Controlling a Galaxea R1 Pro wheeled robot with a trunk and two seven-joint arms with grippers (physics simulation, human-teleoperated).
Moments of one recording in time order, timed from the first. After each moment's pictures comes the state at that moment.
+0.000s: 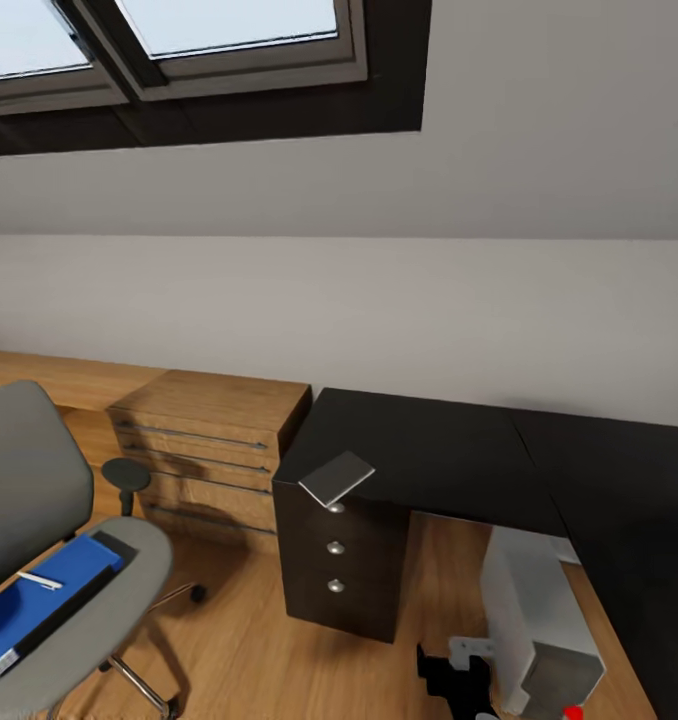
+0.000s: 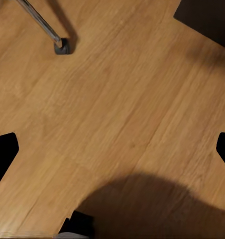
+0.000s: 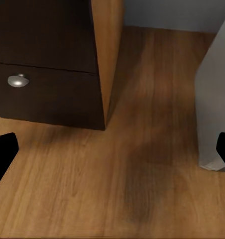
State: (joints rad) left arm 0.01 -0.04 0.16 -0.57 0.16 -0.15 0.05; right arm -0.51 0.07 -0.08 -0.03 0.05 -0.43 -0.10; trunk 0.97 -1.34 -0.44
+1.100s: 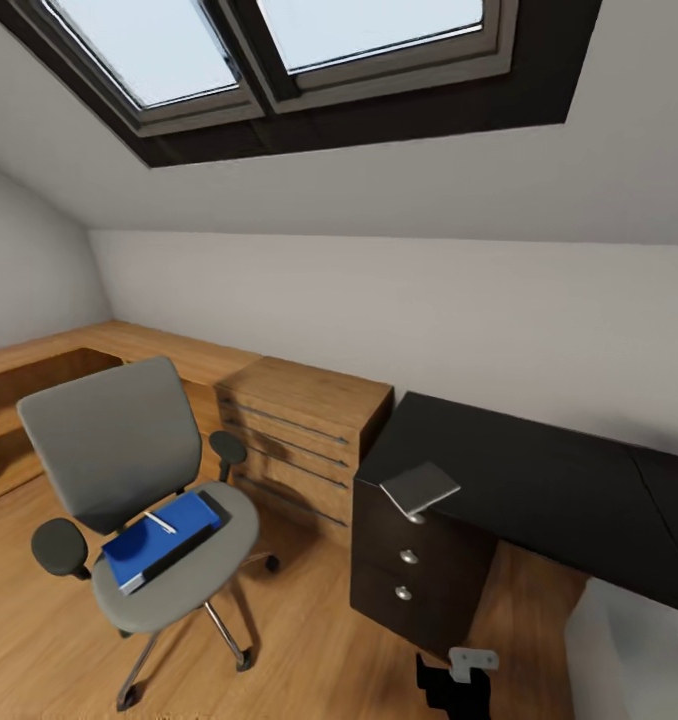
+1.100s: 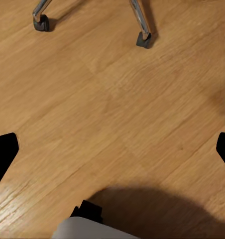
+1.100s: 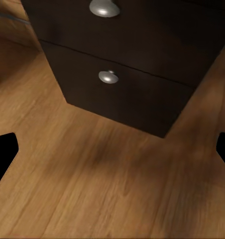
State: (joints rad) left arm 0.01 -0.03 0.16 -0.42 0.22 -0.33 0.04; right arm -0.50 0.08 -0.08 0.02 0.05 -0.49 -0.10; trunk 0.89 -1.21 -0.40
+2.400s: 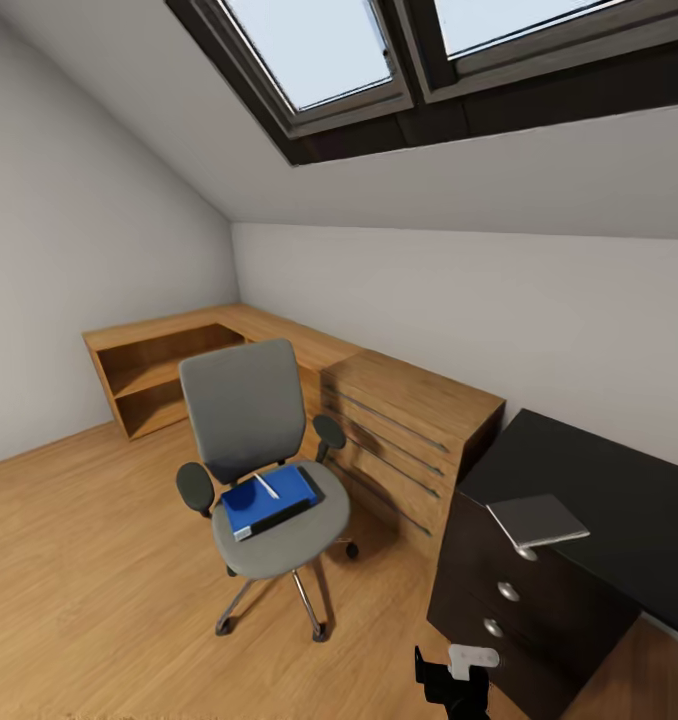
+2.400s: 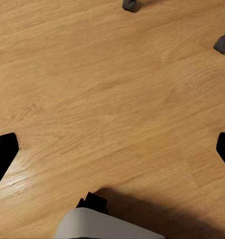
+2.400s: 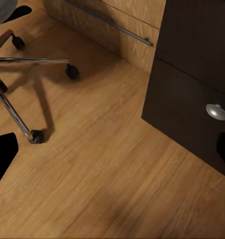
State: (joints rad) left arm 0.01 -0.03 0.16 -0.39 0.22 -0.36 0.04; right arm -0.50 0.08 -0.09 0.02 0.05 -0.54 -0.10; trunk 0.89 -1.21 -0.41
